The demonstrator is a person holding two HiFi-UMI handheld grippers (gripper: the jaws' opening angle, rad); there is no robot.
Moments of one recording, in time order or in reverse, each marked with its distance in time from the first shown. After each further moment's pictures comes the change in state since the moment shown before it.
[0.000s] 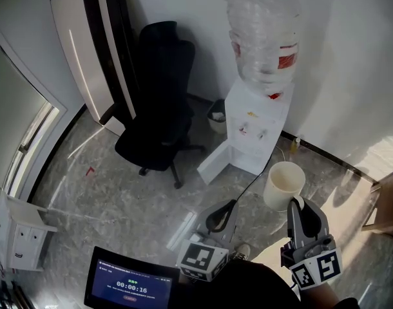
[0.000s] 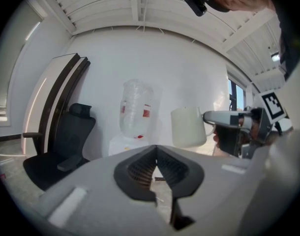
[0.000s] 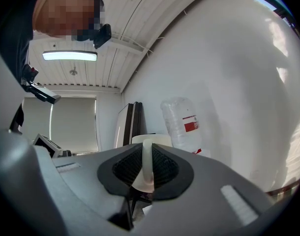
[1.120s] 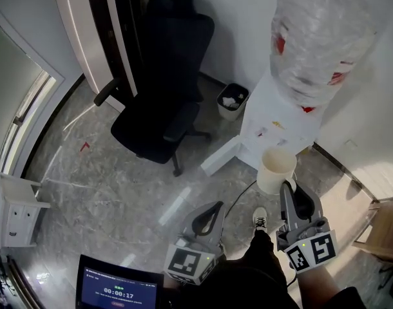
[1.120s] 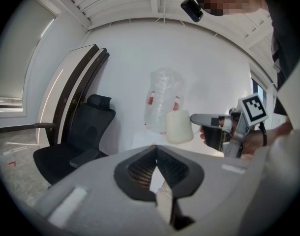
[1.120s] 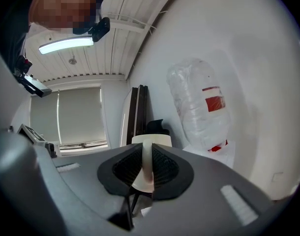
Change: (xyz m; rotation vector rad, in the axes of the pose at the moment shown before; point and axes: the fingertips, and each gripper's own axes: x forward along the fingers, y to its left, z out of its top) left arm 0.057 0.139 -0.013 -0.098 0.055 0.195; right arm 0.197 -0.027 -0.076 0.000 0.155 0.140
